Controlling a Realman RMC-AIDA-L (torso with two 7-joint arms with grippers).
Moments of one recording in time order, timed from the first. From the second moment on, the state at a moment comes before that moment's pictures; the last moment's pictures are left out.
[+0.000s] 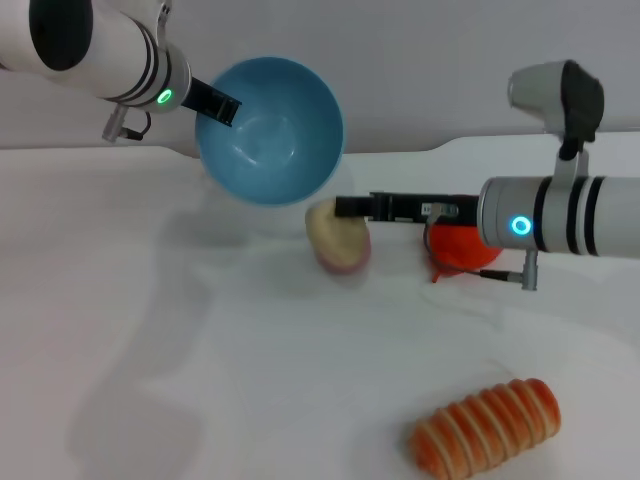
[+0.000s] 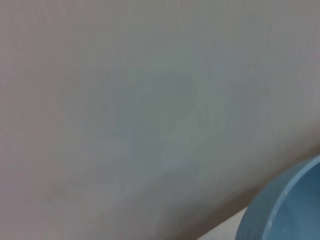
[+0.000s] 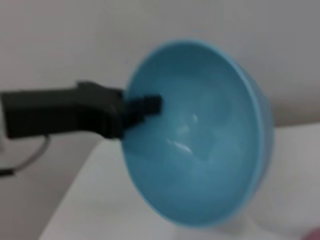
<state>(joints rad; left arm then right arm) -0.96 -2.06 -1.77 -0.78 2.87 -0.76 0.29 0.70 2.07 -1.39 -0.53 -1.49 -0.89 2.10</state>
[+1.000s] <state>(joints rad) -0.95 -2.07 -1.61 -0.84 2.76 -0.93 0.28 0.76 2.07 -1.27 -0.61 -1.48 -0.93 2.03</state>
